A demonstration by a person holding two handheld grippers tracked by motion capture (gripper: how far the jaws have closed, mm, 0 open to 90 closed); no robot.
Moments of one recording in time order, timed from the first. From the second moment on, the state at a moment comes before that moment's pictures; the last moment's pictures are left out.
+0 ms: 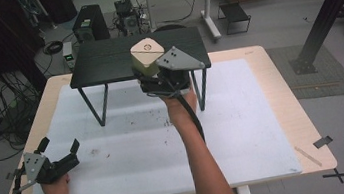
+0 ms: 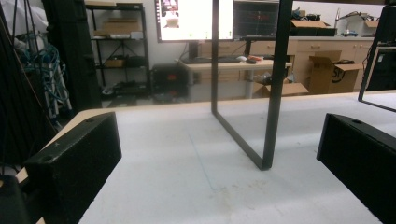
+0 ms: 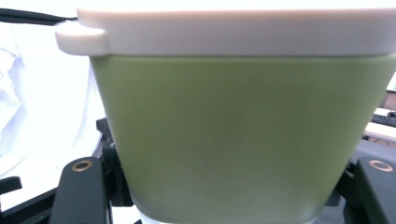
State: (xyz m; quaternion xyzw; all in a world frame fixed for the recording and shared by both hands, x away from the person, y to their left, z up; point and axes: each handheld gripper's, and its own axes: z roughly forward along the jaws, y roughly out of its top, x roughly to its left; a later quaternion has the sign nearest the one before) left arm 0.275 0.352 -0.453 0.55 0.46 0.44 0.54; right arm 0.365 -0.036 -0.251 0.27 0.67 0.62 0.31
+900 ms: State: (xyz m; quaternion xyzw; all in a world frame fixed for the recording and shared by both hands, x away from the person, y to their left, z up) left arm 0.275 0.352 -0.454 0.55 0.46 0.44 0.54; right arm 0.458 -0.020 -0.228 0.32 0.66 0.60 0.31
